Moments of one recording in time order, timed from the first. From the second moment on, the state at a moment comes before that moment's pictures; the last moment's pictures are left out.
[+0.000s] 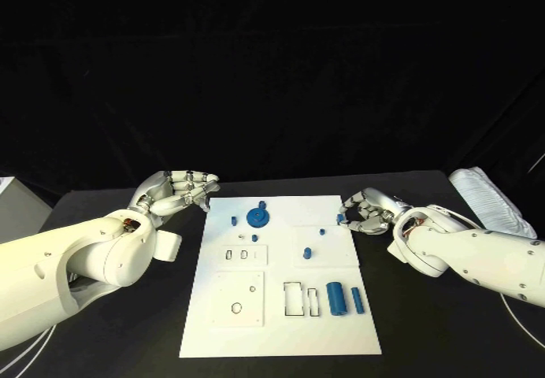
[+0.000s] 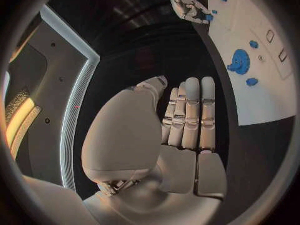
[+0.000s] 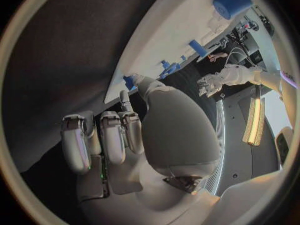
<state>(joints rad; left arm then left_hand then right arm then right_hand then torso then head) 1.23 -0.97 -0.02 1.61 -0.15 -0.38 0.36 1.49 -0.23 0.39 0.28 0.21 0.93 0.18 0.25 0.26 1.20 0.11 0.07 0.08 1.11 0.04 0.85 0.70 0.17 0.89 0.15 1.00 0.56 1.24 -0.87 -0.16 1.32 -1.12 -0.46 0.03 1.41 -0.21 0.39 0.18 0.20 0.94 0.16 0.17 0.30 1.47 0.08 1.53 1.31 1.46 0.01 1.57 1.31 0.01 1.46 0.11 1.57 1.31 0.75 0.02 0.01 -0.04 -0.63</state>
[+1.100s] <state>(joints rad) 1.23 -0.97 -0.02 1.61 -0.15 -0.37 0.34 1.49 -0.23 0.39 0.28 0.21 0.93 0.18 0.25 0.26 1.20 0.12 0.07 0.08 1.10 0.05 0.85 0.70 0.17 0.89 0.15 1.00 0.56 1.23 -0.85 -0.16 1.31 -1.12 -0.46 0.03 1.38 -0.22 0.42 0.16 0.20 0.94 0.16 0.17 0.29 1.47 0.07 1.53 1.31 1.47 0.00 1.57 1.31 0.01 1.47 0.10 1.57 1.31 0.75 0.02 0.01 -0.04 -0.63</state>
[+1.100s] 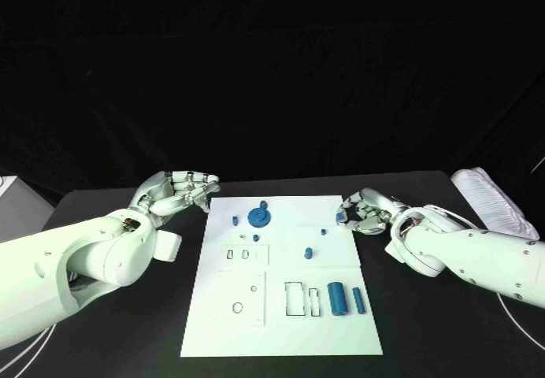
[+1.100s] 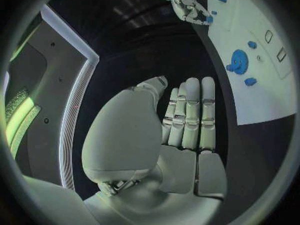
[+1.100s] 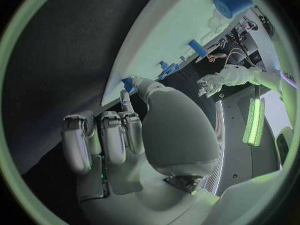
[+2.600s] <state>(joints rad) 1.23 -0.98 -0.02 1.61 -0.15 -0.36 0.34 1.49 -0.23 0.39 0.28 0.21 0.93 0.18 0.25 0.26 1.20 0.12 0.07 0.08 1.10 0.05 0.85 0.70 0.17 0.89 0.15 1.00 0.56 1.24 -0.84 -0.16 1.34 -1.13 -0.55 0.02 1.35 -0.16 0.50 0.11 0.19 1.02 0.13 0.25 0.30 1.47 0.04 1.55 1.31 1.46 -0.04 1.57 1.31 0.01 1.47 0.07 1.57 1.31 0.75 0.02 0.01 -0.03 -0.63</state>
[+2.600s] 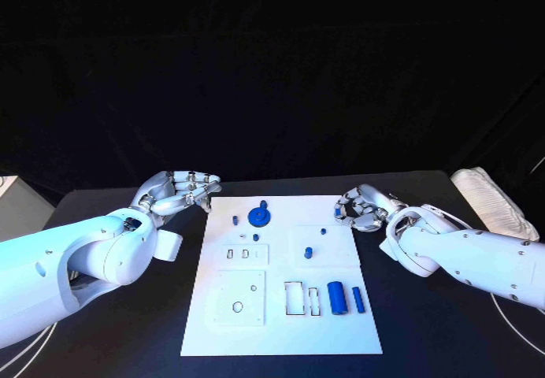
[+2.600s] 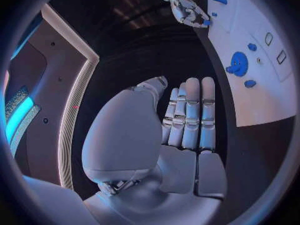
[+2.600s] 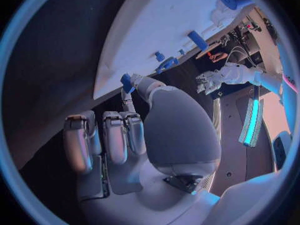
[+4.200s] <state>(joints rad) 1.23 -0.90 -0.03 1.55 -0.19 -0.35 0.28 1.49 -0.21 0.35 0.28 0.21 0.89 0.17 0.32 0.33 1.11 0.09 0.43 0.35 1.24 0.02 1.17 0.98 0.17 0.97 0.13 1.17 0.72 1.17 -0.50 -0.17 1.51 -1.36 -0.61 -0.41 1.34 -0.16 0.50 0.10 0.19 1.01 0.12 0.26 0.30 1.47 0.04 1.55 1.31 1.47 -0.04 1.57 1.31 0.01 1.47 0.07 1.57 1.31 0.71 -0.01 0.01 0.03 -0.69</state>
